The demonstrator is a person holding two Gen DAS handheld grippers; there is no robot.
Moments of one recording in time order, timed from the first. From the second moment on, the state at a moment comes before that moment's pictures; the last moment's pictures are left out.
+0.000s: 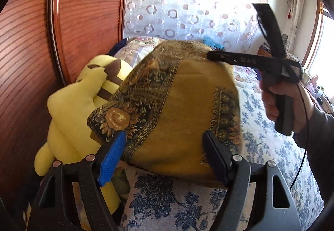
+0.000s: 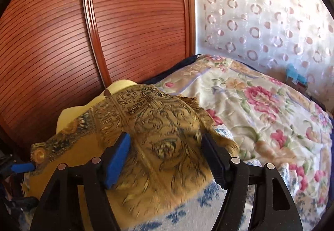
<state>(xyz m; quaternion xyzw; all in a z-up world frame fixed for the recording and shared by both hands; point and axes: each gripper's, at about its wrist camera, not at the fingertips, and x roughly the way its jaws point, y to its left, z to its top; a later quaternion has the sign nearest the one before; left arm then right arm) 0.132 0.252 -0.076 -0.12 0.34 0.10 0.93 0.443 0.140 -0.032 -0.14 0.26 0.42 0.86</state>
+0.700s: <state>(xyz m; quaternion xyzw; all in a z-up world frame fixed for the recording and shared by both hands) 0.089 0.154 -0.012 -0.05 0.26 0.03 0.96 0.240 -0.038 0.005 -0.09 0.21 0.33 0.92</state>
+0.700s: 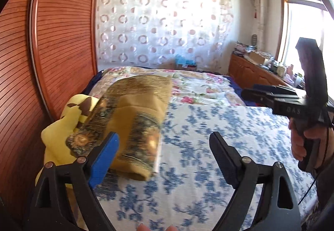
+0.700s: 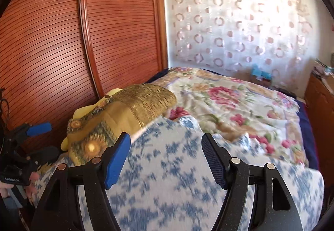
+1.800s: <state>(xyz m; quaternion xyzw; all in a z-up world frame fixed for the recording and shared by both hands) 0.050 0.025 0.067 0.00 0.21 -0.02 0.98 0.012 -0.160 0.036 0.00 0.14 0.16 0.98</state>
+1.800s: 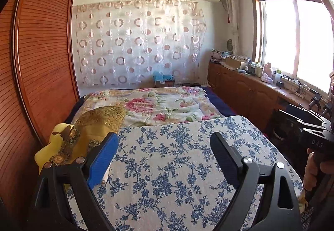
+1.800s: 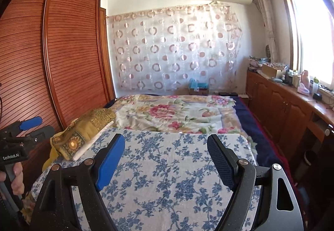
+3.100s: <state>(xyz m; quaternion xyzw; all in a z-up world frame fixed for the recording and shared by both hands) 0.050 0.027 0.064 -0.01 0.21 -0.01 0.98 0.027 -0.165 0.025 0.00 0.14 0.15 0.98</state>
